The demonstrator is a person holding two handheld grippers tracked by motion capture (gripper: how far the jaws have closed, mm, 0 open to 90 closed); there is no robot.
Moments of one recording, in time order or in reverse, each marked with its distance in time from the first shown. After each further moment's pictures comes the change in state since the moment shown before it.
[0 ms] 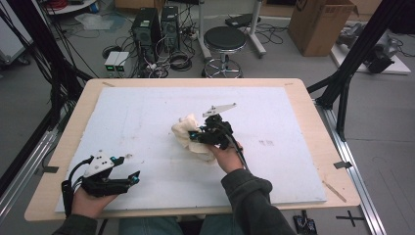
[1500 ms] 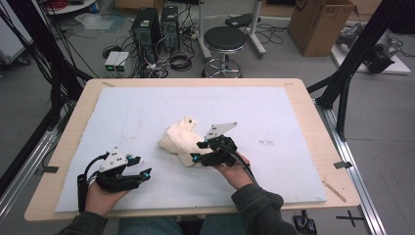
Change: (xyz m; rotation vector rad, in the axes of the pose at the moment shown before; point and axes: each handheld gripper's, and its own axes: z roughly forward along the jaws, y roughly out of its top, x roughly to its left) left arm -0.012 0.011 0.026 0.018 -0.082 0.019; right arm 0.020 -0.043 -0.010 0.049 0.039 -0.177
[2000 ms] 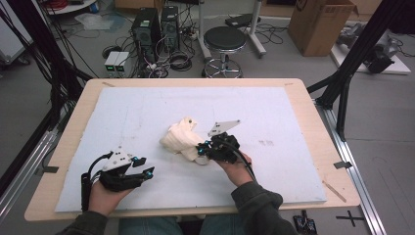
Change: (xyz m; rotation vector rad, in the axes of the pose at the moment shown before) left arm -0.006 0.006 0.006 -0.013 -0.038 0.008; right arm -0.015 -0.002 -0.006 -0.014 -0.021 0.044
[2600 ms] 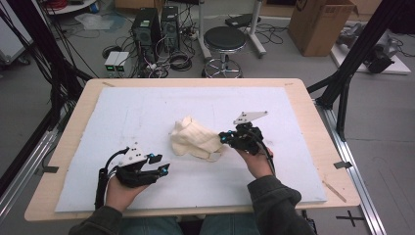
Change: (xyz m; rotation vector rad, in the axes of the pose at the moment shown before) left arm -0.018 0.020 0.026 -0.035 -0.068 0.004; right arm -0.042 -0.010 -0.049 -0.024 -0.133 0.078
